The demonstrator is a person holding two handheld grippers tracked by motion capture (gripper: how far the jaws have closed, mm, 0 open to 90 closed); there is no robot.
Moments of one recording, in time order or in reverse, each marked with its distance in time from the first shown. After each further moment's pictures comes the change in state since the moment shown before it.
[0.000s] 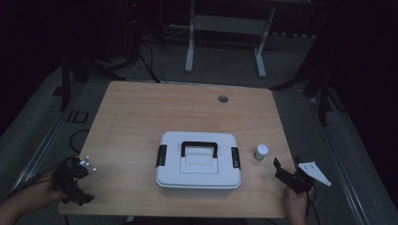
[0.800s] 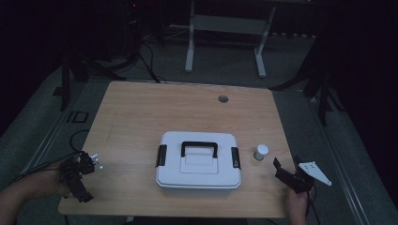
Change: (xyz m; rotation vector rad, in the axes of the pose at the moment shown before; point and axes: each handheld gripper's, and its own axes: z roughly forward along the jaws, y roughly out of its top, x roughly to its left) left arm 0.000 0.026 -0.015 0.128 -0.058 0.099; right arm -0.001 0.000 0.000 0.005 0.015 0.015
